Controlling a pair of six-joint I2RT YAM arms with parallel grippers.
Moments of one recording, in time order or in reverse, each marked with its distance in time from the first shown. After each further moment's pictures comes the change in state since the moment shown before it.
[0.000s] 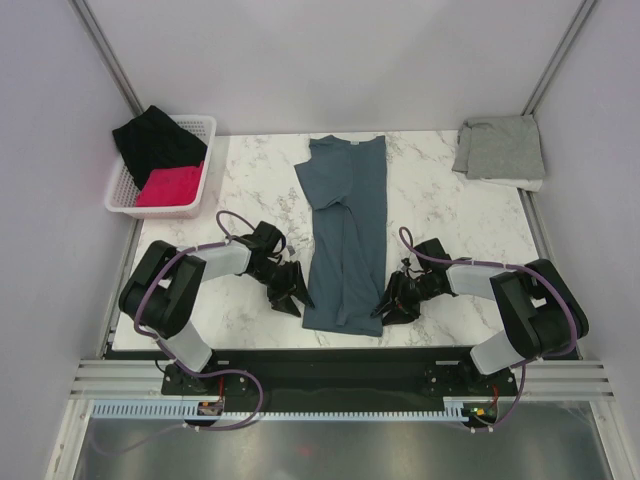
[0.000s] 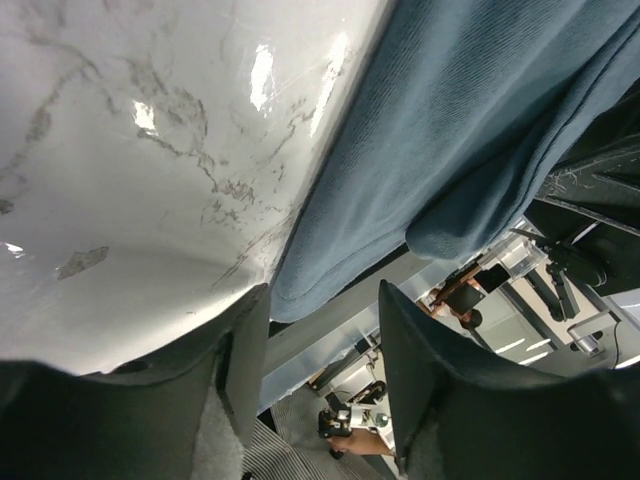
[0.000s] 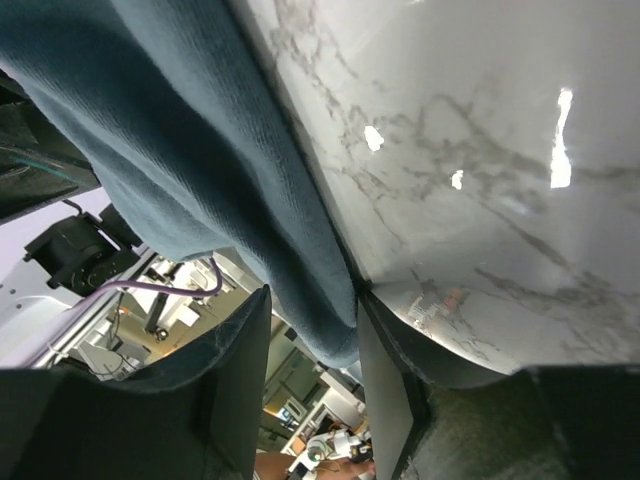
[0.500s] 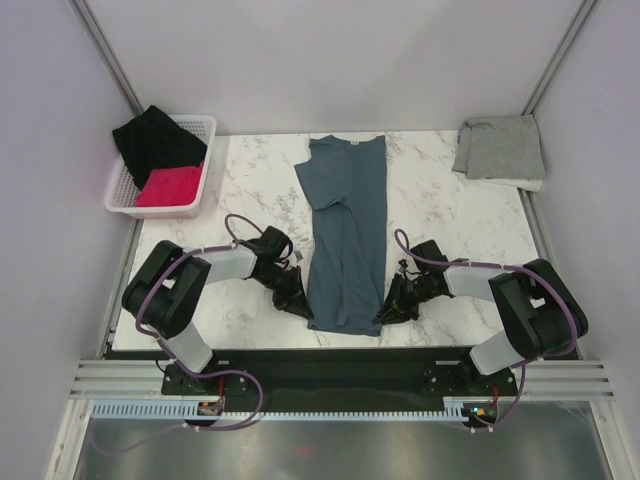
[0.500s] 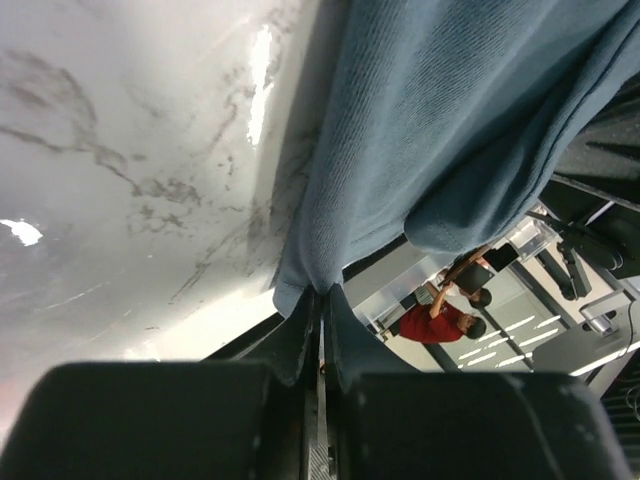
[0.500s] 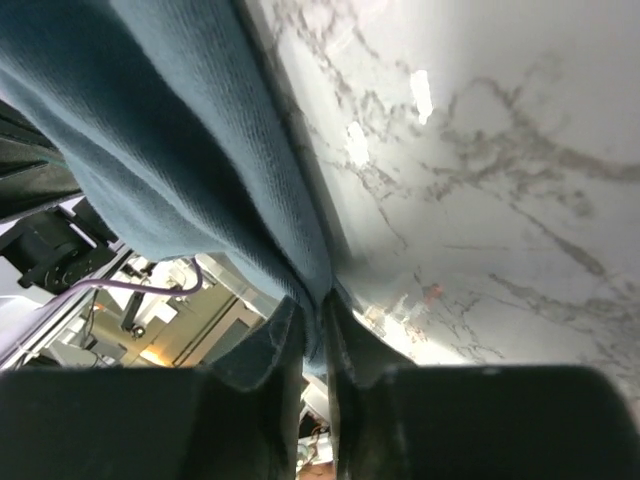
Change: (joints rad) left arm -0.062 0.011 -0.022 0.037 0.027 -0.023; right arm 0.040 -0.001 -0.003 0.005 0.024 -0.017
